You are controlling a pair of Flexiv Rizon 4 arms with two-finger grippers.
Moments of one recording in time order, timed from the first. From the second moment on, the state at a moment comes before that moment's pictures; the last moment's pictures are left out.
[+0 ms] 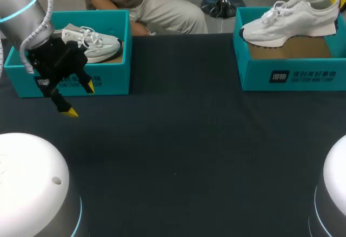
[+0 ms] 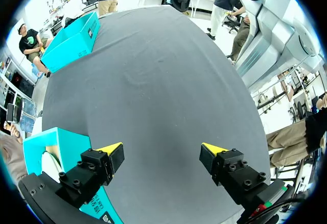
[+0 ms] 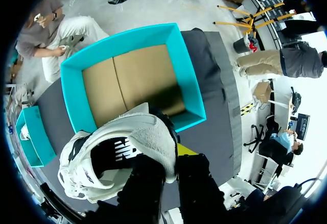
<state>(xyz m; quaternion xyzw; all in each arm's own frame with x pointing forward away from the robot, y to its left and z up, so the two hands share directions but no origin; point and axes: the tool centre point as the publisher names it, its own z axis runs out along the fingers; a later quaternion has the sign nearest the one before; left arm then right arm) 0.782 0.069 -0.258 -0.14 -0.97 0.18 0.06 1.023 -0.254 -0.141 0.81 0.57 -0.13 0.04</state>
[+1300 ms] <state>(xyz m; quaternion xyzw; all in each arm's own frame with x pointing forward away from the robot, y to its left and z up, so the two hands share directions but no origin) 0.782 0.069 -0.258 -0.14 -0.97 0.18 0.06 1.034 -0.312 -0.182 0.89 0.43 -0.11 0.03</state>
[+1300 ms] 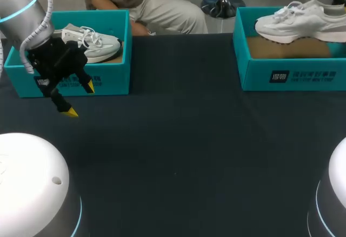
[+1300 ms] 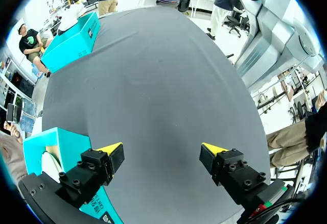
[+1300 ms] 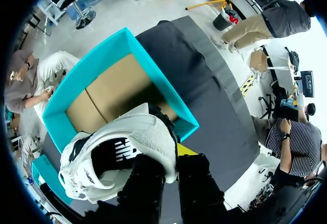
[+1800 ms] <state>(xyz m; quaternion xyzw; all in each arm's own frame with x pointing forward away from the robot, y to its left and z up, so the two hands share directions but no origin) 0.782 0.069 -0.258 -0.14 -0.97 0.18 0.06 1.041 -0.314 -0.217 0.90 0.42 -0.11 0.04</state>
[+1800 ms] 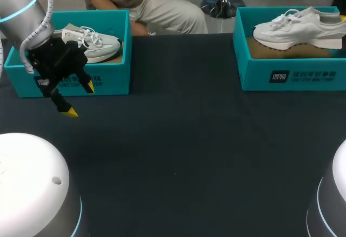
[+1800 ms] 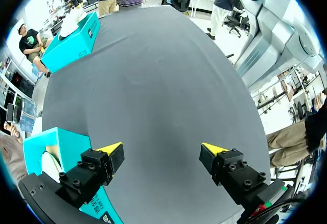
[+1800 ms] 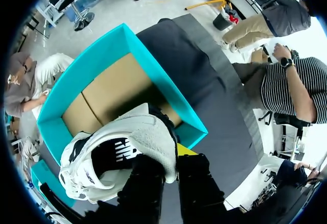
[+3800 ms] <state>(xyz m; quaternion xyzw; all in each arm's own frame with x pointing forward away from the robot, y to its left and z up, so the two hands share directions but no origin) 0.782 0.069 -0.258 -0.14 -0.97 0.18 0.06 1.031 -0.317 -0.351 0.90 0.41 -0.15 0.00</state>
